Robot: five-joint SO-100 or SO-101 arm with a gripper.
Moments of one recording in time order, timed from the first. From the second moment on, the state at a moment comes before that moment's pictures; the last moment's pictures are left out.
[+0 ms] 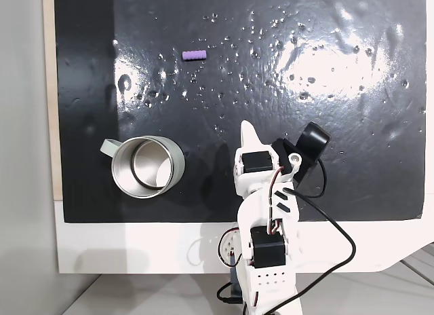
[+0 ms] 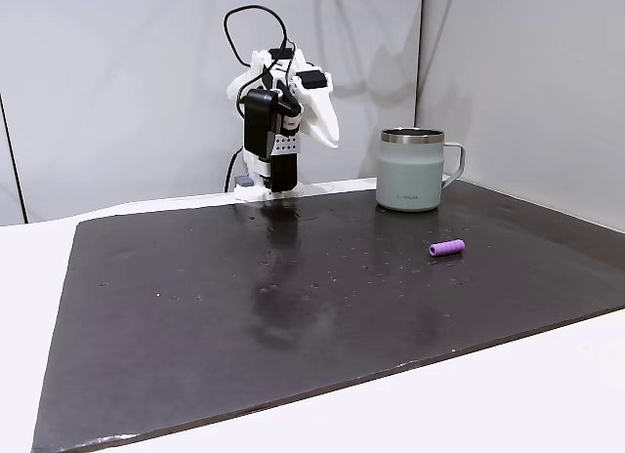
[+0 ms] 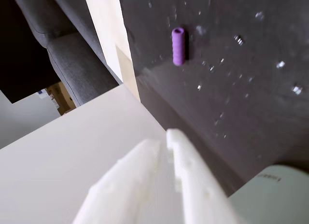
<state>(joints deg) -8.2 171.7 152.5 48.9 2.6</state>
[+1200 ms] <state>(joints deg) -15.8 83.4 59.2 90.1 18.5</state>
